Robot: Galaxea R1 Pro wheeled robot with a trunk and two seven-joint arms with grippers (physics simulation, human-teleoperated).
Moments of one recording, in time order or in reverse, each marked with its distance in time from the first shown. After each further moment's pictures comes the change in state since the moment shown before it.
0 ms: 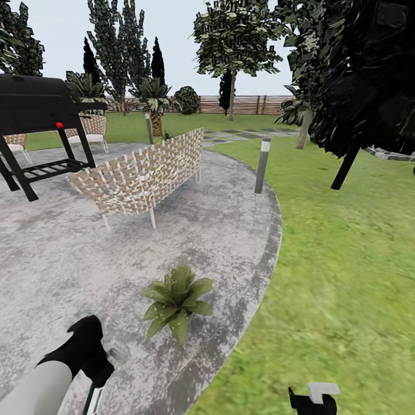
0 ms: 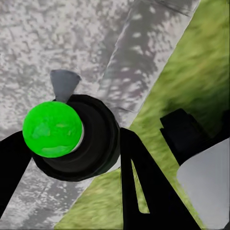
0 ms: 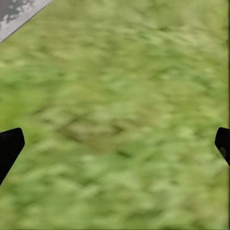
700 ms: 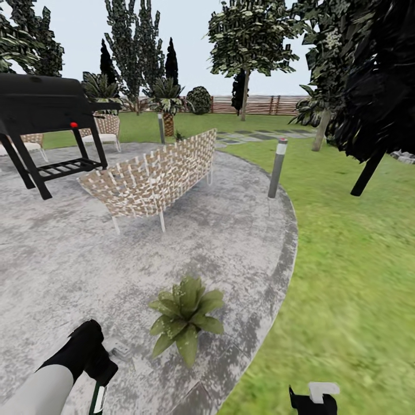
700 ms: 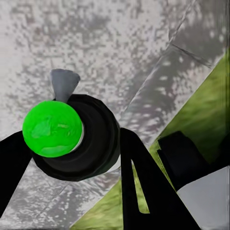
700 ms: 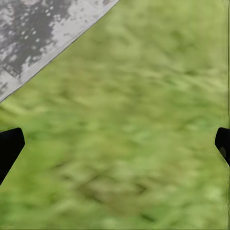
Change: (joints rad) left arm 0.010 -0.014 0.045 0.026 0.124 -0.003 0.156; right arm 0.000 -0.001 0.000 -0.001 -0.001 0.000 -0.001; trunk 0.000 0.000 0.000
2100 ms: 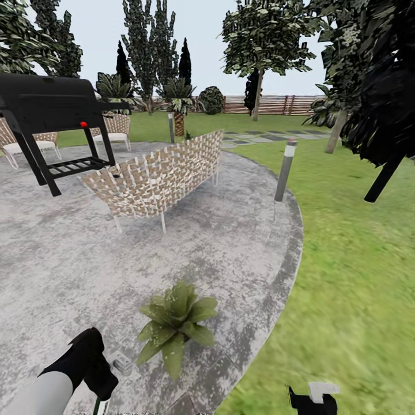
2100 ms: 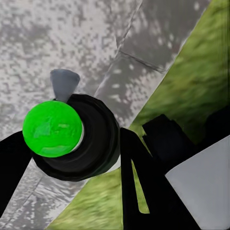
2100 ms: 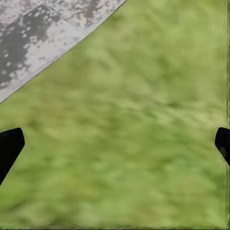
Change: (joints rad) left arm 0.023 -0.002 -0.014 0.032 -0.043 -0.052 -0.087; right arm 0.000 0.000 0.000 0.000 0.000 0.000 0.000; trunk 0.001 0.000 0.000
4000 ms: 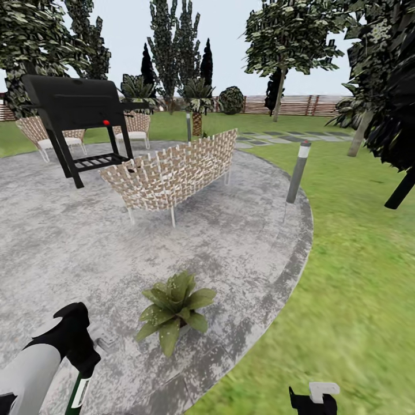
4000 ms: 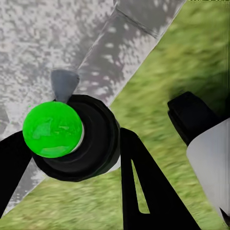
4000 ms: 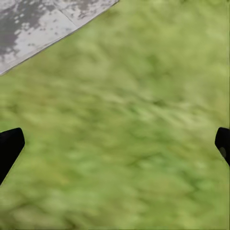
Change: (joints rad) left arm -0.119 0.090 0.005 -0.014 -0.207 -0.001 -0.227; right arm 0.000 0.000 0.000 0.000 0.001 0.000 0.000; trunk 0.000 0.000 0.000
